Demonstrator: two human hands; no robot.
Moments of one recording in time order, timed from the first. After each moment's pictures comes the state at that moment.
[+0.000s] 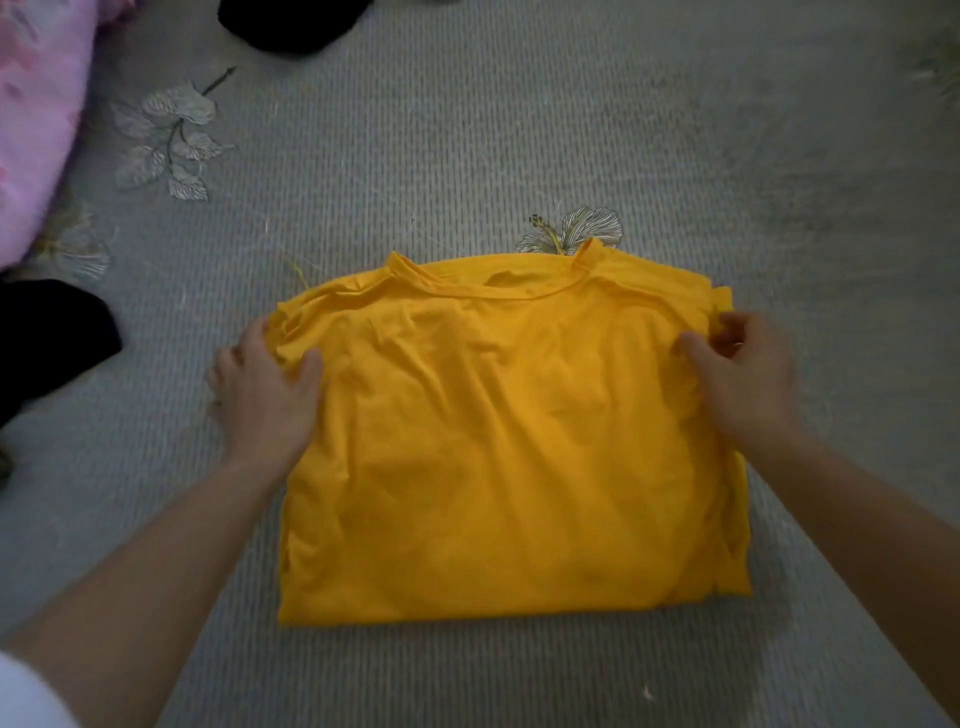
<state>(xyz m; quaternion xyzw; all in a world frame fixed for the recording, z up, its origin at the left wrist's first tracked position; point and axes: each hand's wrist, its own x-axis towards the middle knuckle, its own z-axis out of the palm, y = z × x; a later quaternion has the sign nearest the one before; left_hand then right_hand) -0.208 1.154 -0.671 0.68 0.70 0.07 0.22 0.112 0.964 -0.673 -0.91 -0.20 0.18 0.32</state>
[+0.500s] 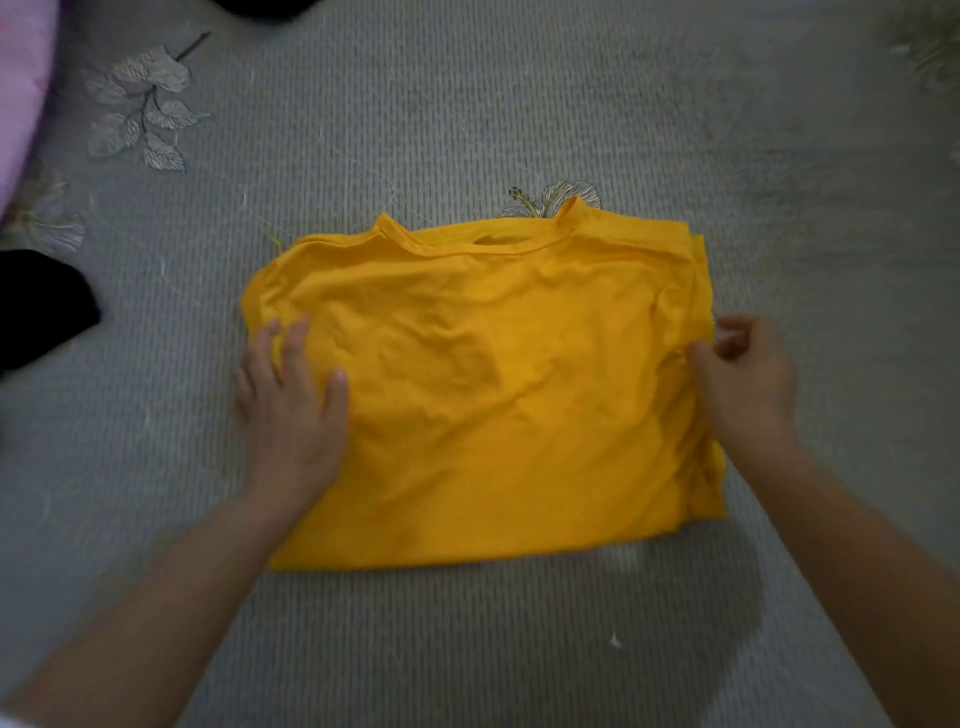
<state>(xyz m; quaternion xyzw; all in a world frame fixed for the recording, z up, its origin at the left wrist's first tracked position) -0.210 1.093 -0.676 0.79 0.57 0.09 0.18 0.101 0.928 -0.664 -0.91 -0.18 0.16 0.34</state>
